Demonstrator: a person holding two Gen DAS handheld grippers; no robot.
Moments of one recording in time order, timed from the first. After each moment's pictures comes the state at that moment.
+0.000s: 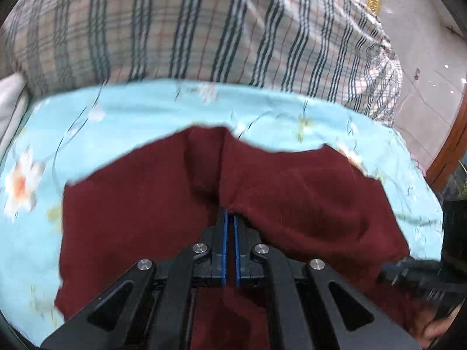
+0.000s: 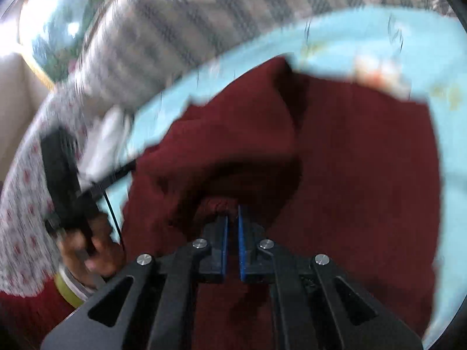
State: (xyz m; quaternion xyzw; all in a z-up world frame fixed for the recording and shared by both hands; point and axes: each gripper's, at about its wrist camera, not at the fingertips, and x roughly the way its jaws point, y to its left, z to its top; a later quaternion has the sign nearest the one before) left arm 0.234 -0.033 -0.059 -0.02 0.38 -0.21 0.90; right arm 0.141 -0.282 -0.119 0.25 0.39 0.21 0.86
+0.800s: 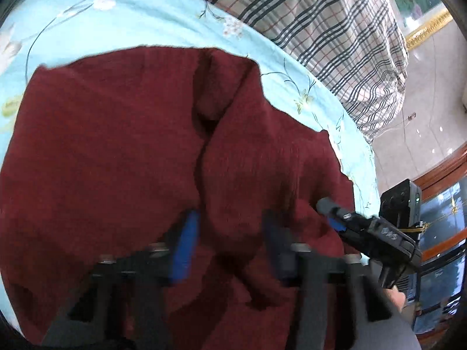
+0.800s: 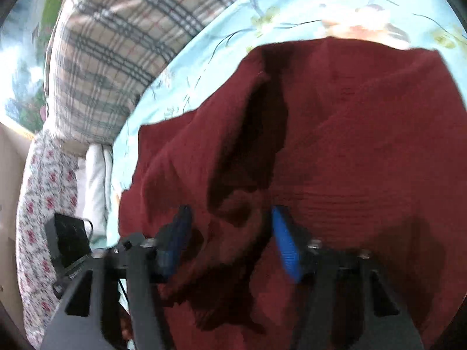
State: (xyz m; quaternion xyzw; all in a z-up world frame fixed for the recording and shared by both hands) left arm 0.258 -0.014 -0.098 -0.18 0.51 -0.26 0.80; right arm 0.219 -0.311 -0.130 0.35 0.42 0.19 0.82
